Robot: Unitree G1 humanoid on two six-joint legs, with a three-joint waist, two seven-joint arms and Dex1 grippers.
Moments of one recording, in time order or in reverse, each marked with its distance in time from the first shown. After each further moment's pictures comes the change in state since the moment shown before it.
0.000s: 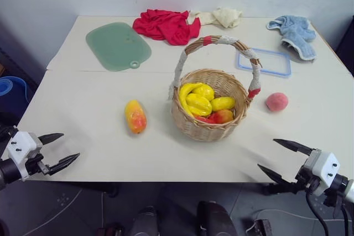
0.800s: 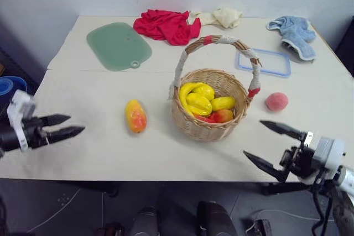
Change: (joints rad) left arm -0.376 0.226 -0.111 -0.202 -0.314 1.042 0.072; right arm -0.182 0.043 0.063 -0.247 0.278 0.107 0.001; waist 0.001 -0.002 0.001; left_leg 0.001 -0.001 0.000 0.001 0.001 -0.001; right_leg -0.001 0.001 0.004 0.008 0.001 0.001
